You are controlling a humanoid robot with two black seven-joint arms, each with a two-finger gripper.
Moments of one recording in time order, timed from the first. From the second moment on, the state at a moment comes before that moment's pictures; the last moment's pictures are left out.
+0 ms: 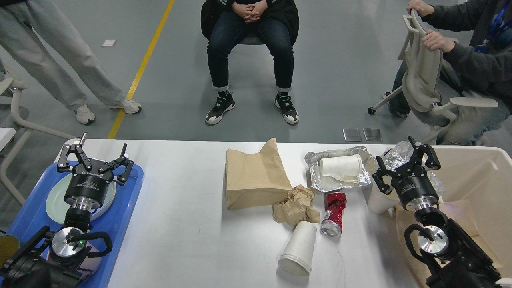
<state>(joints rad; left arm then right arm) -0.34 0.24 -1.22 -0.68 -0.10 -0.62 -0.25 0.30 -0.14 1.39 0.71 -0.53 0.39 0.29</state>
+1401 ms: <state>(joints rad) -0.35 0.24 -1.22 -0.68 -0.10 -0.62 -0.26 0.33 -0.20 1.39 0.69 -0.45 0.35 0.28</state>
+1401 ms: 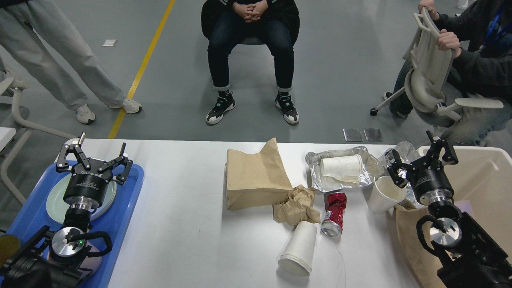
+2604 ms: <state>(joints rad) -0.35 0.24 -1.22 -0.68 -0.10 -0.62 -0.26 0.34 -0.34 1.39 0.81 -0.44 0.34 0.18</state>
